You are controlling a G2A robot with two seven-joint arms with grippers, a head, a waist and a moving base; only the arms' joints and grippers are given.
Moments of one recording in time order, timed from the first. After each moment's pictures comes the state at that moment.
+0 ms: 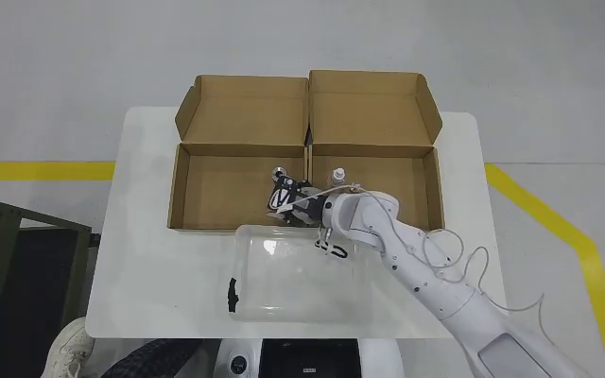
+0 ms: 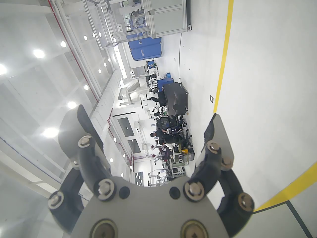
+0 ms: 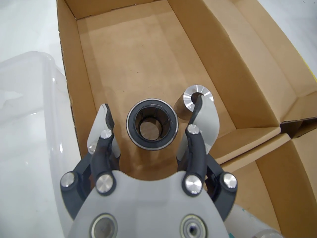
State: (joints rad) left arm -0.01 -0.37 -0.75 -1.25 2.03 -0.40 0.22; right arm -0.84 -1.31 0.76 -1.43 -1.27 -0.50 0.37
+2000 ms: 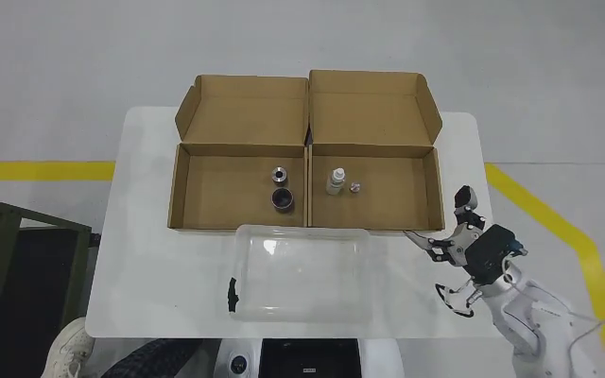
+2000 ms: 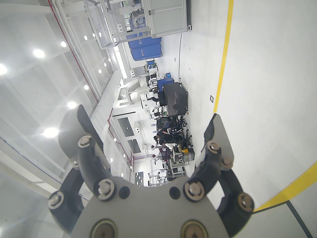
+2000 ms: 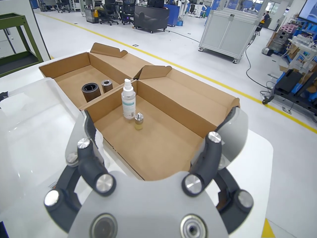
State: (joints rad) left arm -0.01 -0.37 -0.75 -1.25 2.03 -0.40 0.22; right arm -1.78 -1.13 1.73 -2.01 -1.33 -0.61 -0.24
